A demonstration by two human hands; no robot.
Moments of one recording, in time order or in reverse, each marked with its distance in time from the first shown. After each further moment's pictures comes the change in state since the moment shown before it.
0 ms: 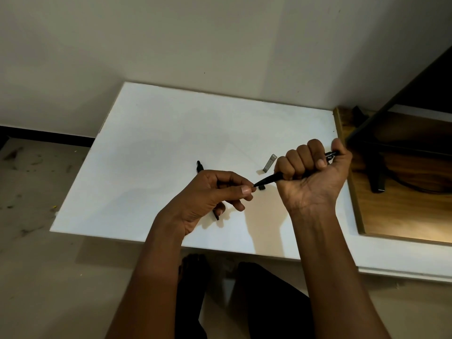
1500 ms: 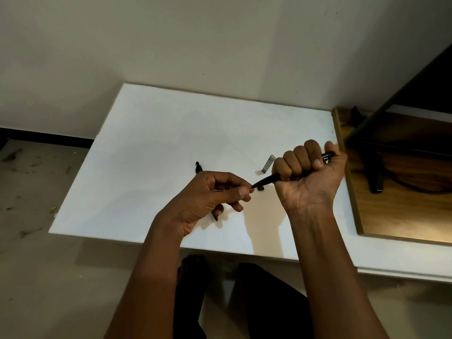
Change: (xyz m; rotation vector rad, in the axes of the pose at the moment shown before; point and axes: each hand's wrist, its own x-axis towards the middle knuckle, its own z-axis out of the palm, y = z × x) left_hand 0.000 -0.003 -0.001 0.002 -0.009 0.026; right_hand 0.001 0.000 0.001 -0.009 0.020 0.008
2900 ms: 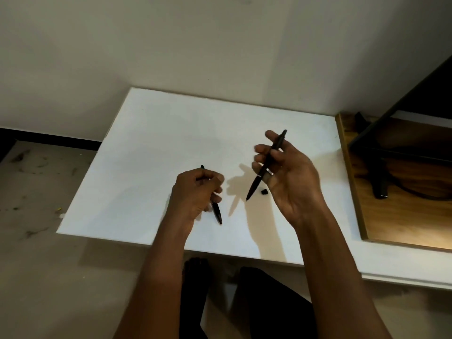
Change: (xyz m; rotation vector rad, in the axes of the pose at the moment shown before) left_hand 0.011 -0.016 -0.014 0.069 0.585 -0.134; right_hand 0.008 0.012 -0.004 -0.639 -0.012 0.078
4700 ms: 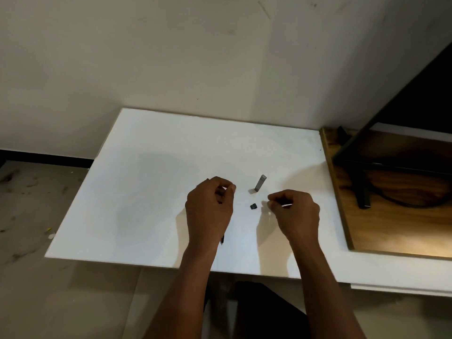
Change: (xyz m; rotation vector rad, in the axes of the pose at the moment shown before) left_hand -0.011 0.007 0.056 0.374 0.311 0.491; right_hand -0.016 0.014 -0.055 -1.217 0.520 -0.099
